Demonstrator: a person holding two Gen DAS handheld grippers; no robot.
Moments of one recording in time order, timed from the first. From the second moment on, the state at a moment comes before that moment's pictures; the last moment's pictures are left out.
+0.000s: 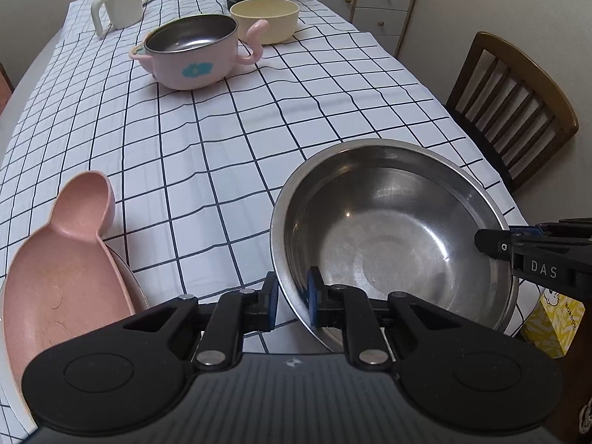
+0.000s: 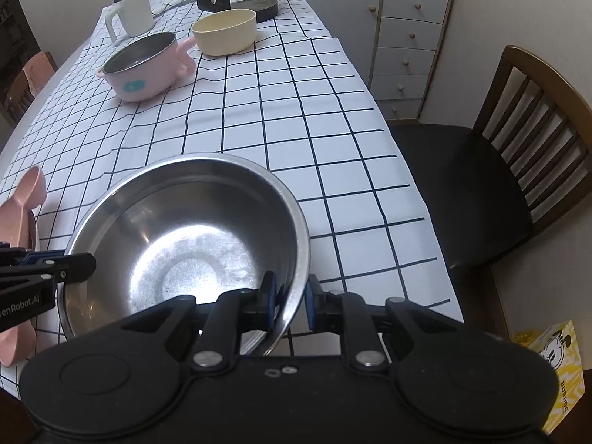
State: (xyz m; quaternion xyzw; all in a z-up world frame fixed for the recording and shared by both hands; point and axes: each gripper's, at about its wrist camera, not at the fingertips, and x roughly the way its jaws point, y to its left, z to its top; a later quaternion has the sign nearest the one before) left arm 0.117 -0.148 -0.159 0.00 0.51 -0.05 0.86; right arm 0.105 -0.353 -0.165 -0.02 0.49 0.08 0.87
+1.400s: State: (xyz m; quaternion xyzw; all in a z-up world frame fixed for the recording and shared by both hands) left arm 0.096 -0.111 -0.089 -0.02 0.45 -0.06 0.89; right arm 0.084 -0.317 -0.099 -0.03 0.45 0.11 0.88
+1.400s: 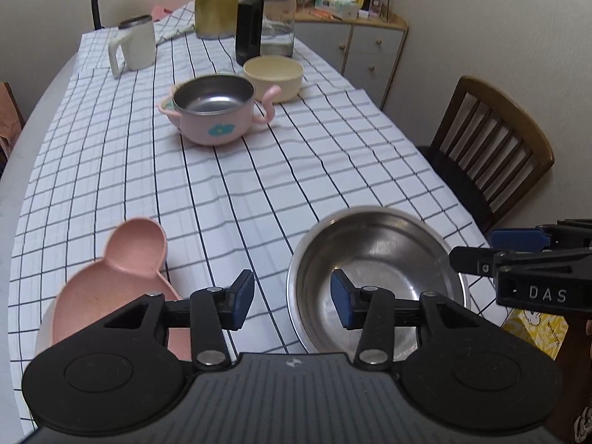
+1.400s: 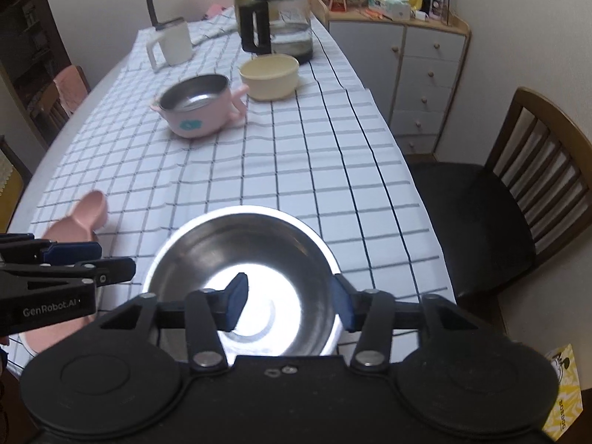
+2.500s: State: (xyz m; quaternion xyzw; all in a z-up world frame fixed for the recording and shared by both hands) left arm 0.271 -0.032 -0.048 -0.10 0.43 0.09 0.89; right arm 0.297 -0.237 -0.029 -0.07 0.40 0.19 0.89
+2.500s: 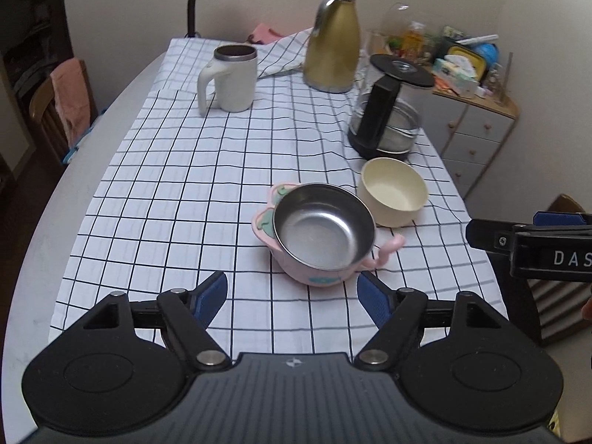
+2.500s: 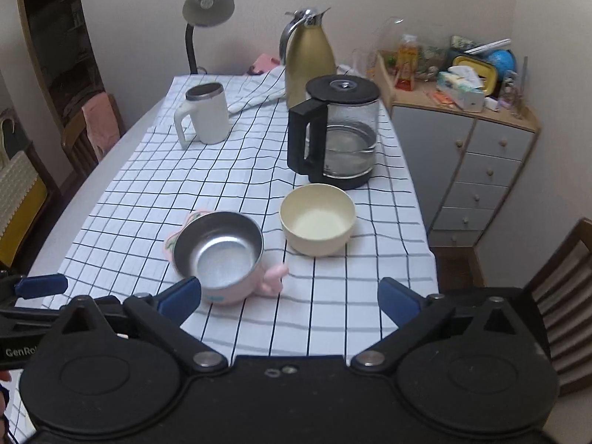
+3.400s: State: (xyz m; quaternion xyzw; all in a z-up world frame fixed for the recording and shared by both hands) left arm 0.365 0.003 -0.147 -0.24 0.51 0.17 0.81; right arm 0.447 -0.141 -0.125 -0.09 0.54 0.24 0.80
